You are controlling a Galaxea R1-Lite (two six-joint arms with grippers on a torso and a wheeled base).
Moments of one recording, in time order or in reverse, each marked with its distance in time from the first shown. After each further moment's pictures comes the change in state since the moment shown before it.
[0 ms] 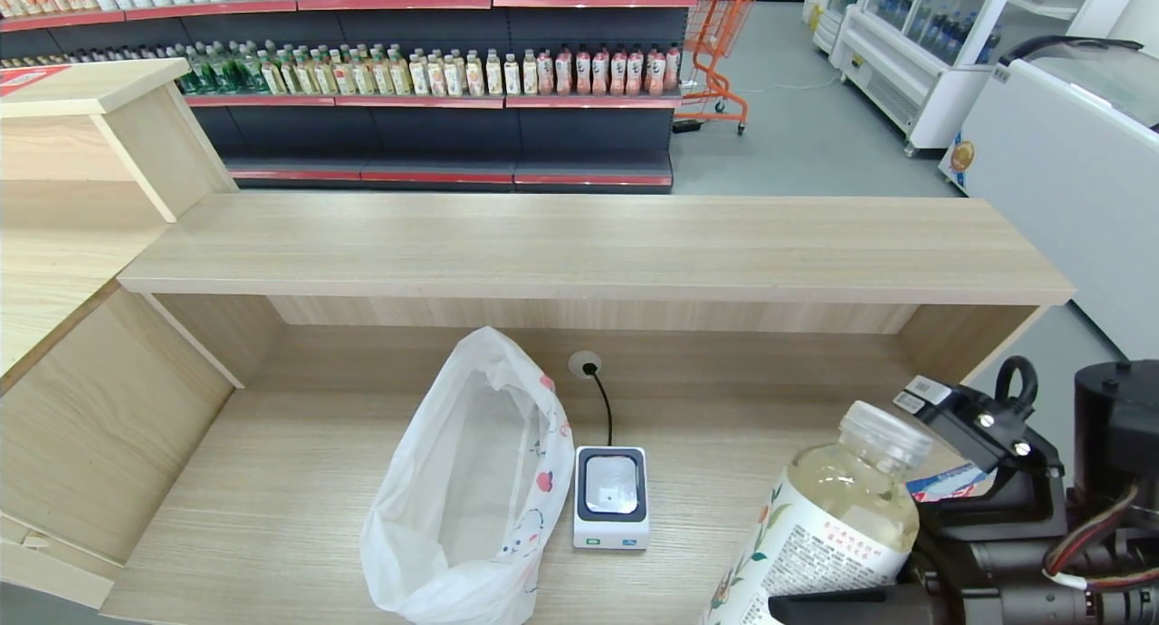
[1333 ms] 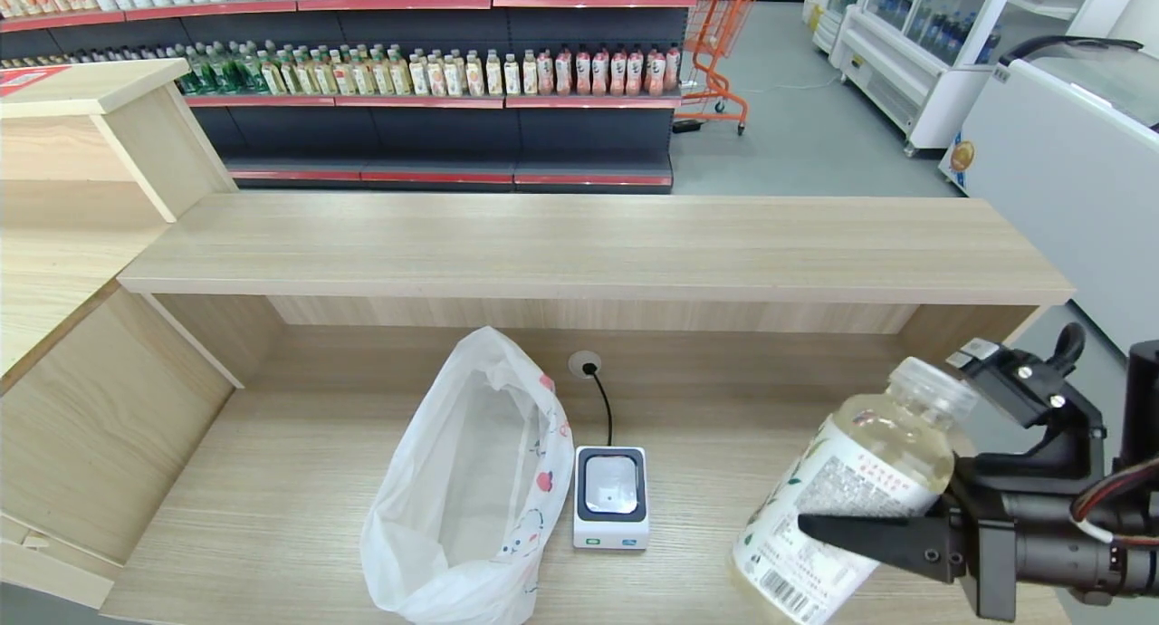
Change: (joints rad) left arm 0.000 0.000 0.000 0.000 0.000 0.000; right arm -0.163 -0.047 -0.013 0.025 -0.067 -0.018
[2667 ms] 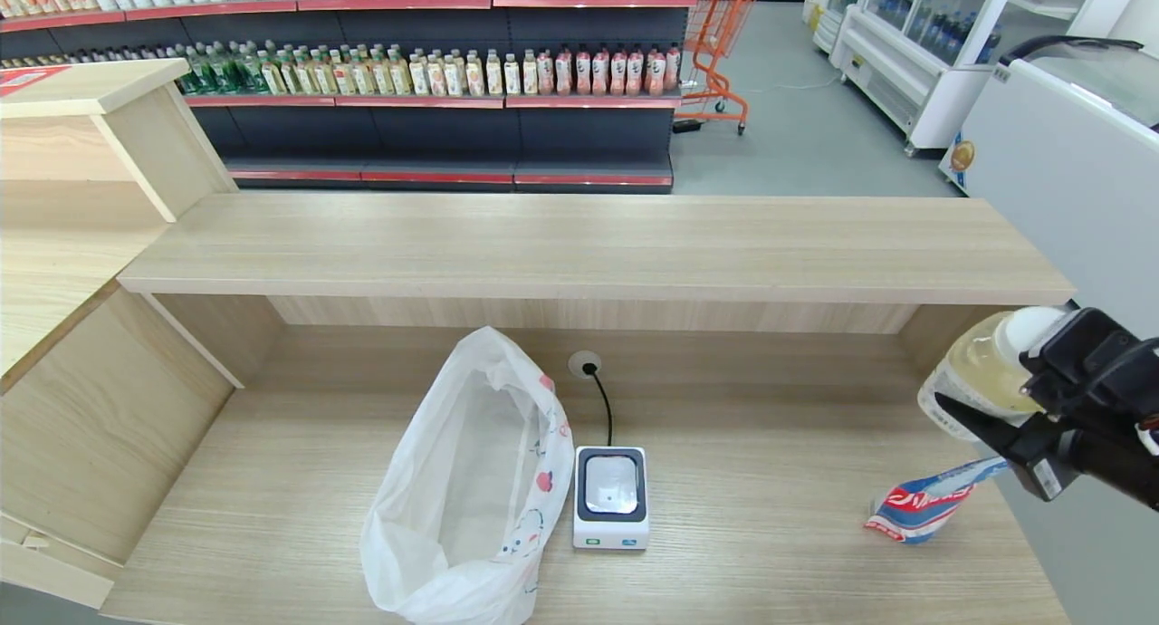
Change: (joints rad) left arm 0.000 0.000 0.000 0.000 0.000 0.000; right arm -0.234 -0.097 0.018 -0.093 -0.705 -0.936
